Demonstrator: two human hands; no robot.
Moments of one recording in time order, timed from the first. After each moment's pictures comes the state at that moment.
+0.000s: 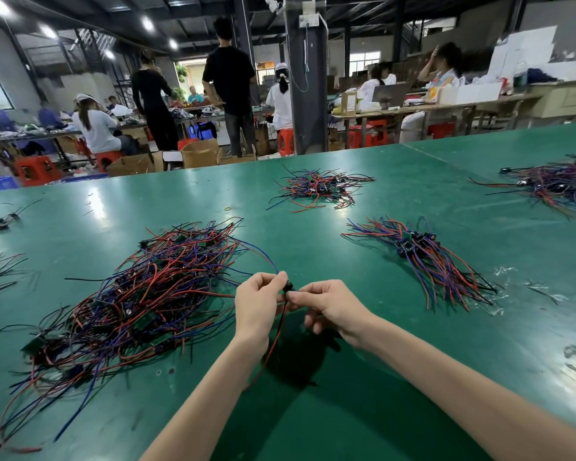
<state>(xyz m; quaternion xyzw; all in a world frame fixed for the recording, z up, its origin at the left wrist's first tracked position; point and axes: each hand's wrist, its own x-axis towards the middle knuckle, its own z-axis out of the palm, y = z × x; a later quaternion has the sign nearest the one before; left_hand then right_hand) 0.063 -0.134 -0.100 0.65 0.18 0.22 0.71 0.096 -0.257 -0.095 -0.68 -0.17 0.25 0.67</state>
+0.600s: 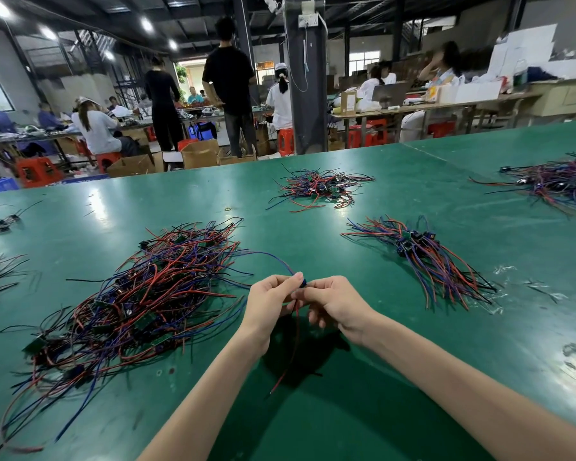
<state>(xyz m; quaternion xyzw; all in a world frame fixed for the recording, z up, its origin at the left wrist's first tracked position) 0.063 -0.140 -0.098 0.65 0.12 0.12 0.74 0.098 -0.259 -0.091 -0.67 -0.17 0.22 0.69</state>
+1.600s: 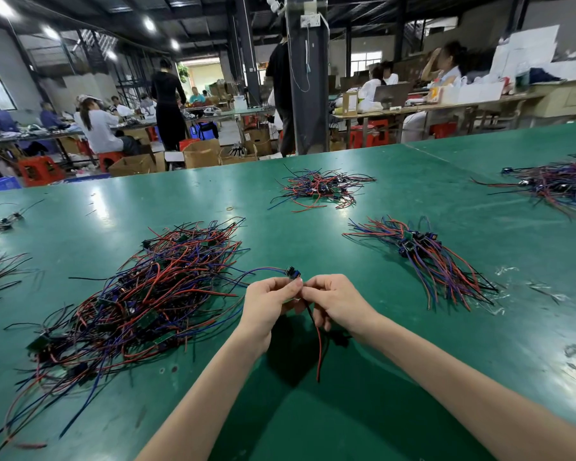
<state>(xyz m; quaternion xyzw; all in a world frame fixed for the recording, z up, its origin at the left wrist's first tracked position) 0.061 -0.135 -0.099 0.64 0.11 0.12 0.75 0.107 -0.260 -0.101 -0.74 -0.22 0.16 0.61</state>
